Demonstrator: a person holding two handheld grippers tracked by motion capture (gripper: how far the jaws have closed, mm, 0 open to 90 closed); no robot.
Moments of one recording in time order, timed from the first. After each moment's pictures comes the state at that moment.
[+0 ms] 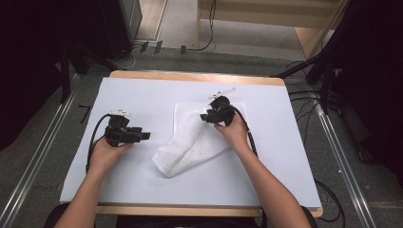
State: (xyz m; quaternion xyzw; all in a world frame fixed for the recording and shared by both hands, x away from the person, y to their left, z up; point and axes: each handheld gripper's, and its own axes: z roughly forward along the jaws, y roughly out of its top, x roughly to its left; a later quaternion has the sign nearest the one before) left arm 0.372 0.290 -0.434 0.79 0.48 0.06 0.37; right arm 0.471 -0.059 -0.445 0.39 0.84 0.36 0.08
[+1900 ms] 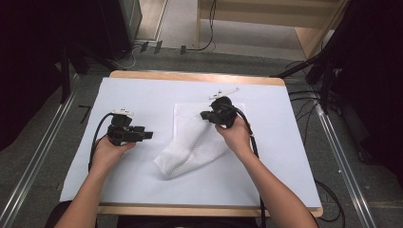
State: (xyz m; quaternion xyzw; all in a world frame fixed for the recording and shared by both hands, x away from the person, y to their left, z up) left arm 0.377 0.280 -0.433 0.80 0.47 0.05 0.37; right arm 0.430 -0.066 -0.404 0.36 0.84 0.40 0.08
